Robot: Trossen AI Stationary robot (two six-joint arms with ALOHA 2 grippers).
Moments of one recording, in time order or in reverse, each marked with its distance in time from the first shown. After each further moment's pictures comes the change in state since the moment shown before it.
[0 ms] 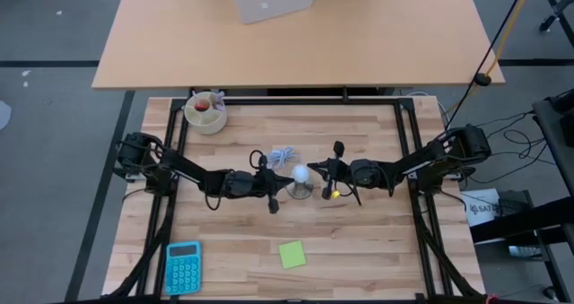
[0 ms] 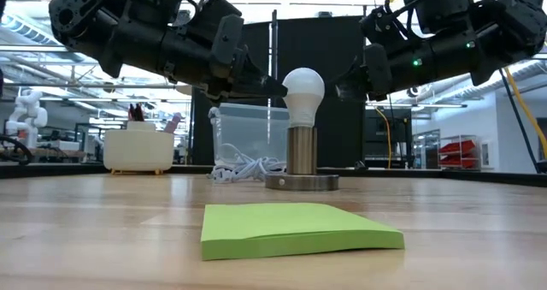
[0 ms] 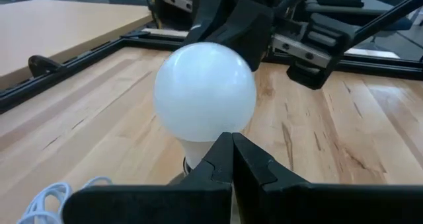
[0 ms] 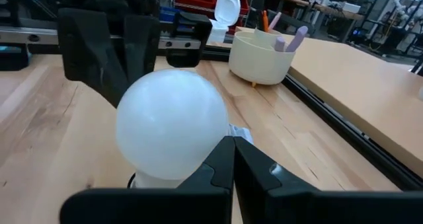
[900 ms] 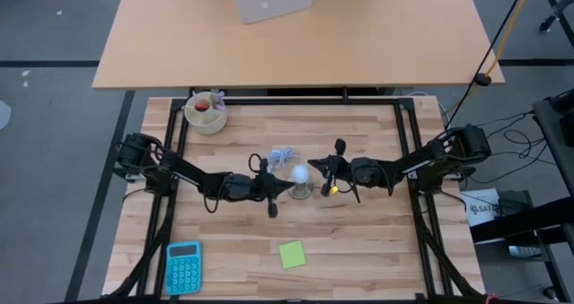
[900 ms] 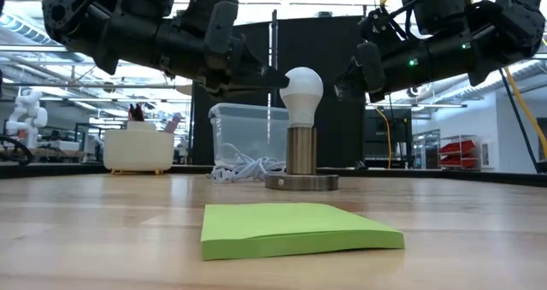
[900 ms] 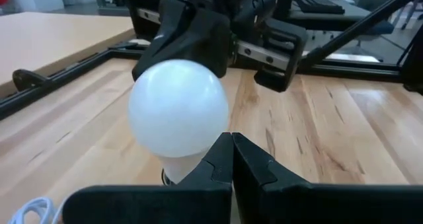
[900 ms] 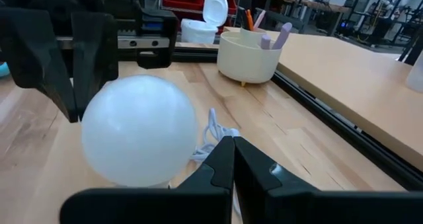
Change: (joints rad) left arm -0.036 0.000 0.000 0.040 0.004 0.030; right arm -0.025 0.000 0.001 0.010 0.024 0.055
